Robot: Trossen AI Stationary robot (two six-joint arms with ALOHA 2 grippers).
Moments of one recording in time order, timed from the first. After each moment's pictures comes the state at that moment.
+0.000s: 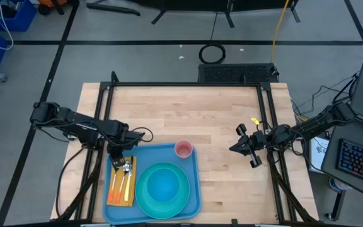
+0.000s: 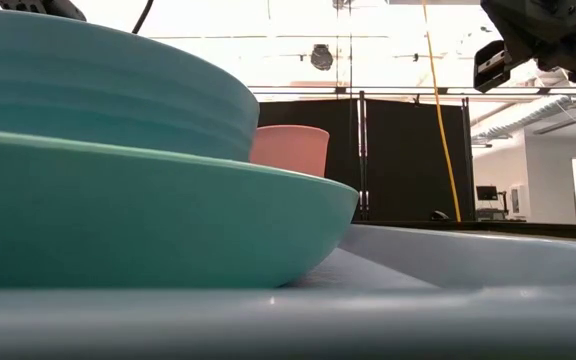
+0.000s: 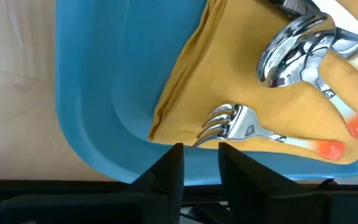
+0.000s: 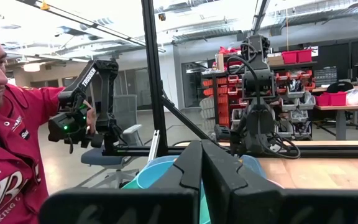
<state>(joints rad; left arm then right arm) -0.06 1.28 0.58 -1.10 0.46 -0.43 0.30 0.73 0.01 0.97 0.03 0.10</state>
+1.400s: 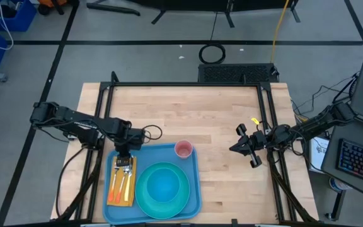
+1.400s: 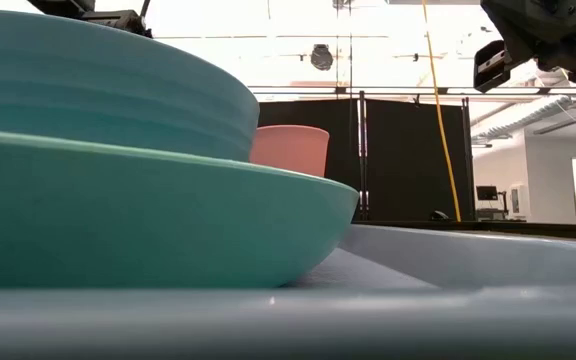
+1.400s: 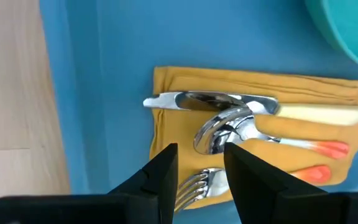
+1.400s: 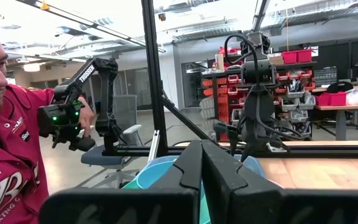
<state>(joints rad) -0.06 1.28 0.69 -0.97 0.40 -0.23 0.30 0.73 0.01 0.97 0.03 0.10</state>
